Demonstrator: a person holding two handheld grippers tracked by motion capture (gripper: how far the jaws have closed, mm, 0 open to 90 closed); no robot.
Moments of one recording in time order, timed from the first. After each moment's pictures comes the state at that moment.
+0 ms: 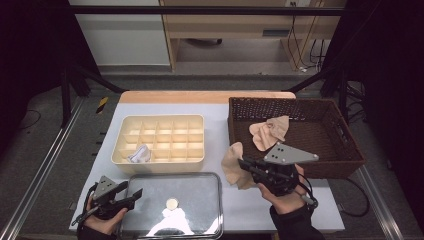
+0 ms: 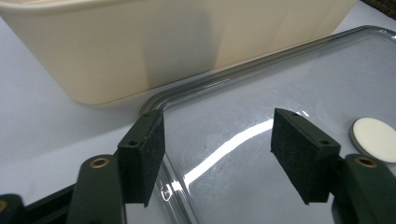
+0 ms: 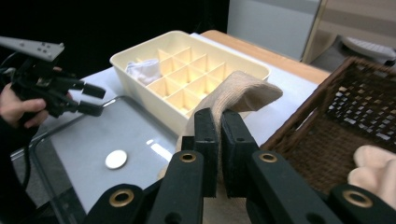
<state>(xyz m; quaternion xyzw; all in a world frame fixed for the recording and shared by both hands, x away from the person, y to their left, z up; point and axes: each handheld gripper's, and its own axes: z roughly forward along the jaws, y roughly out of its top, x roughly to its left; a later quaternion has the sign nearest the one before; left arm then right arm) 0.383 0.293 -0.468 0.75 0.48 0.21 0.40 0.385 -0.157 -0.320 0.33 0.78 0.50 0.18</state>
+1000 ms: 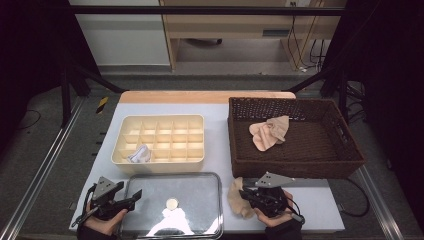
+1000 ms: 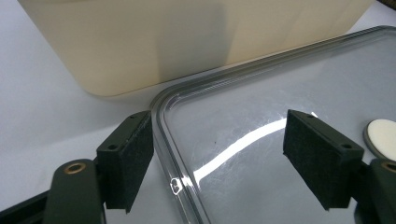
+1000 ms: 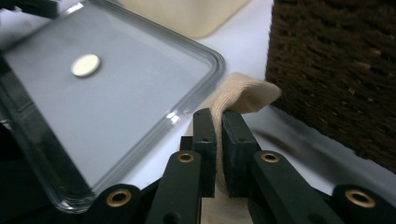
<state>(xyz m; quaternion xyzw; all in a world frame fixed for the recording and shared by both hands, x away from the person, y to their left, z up) 0.382 0.295 -0.471 0.74 0.49 0.22 0.40 0.383 -0.164 -0.436 0.39 0.81 0.42 0.11</state>
